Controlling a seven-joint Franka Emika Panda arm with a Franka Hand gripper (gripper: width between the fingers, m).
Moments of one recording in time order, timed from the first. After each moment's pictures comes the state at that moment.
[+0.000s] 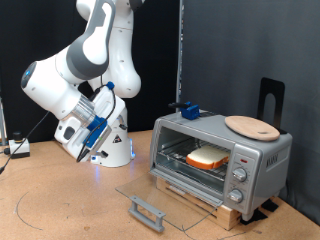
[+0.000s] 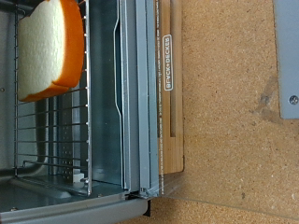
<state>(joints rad) -1.17 -0.11 0.57 -2.46 0.72 1.76 -0.42</state>
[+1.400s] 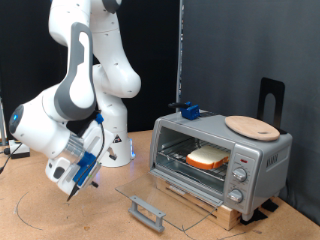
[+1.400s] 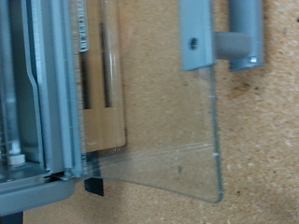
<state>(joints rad) -1.17 0.24 0.55 -2.40 0.52 1.94 -0.35</state>
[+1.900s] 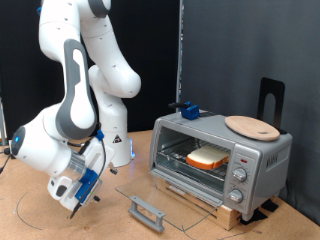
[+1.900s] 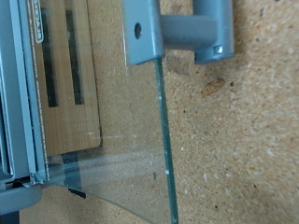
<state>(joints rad) -1.16 0.39 0.55 -2.37 0.46 2.01 -0.33</state>
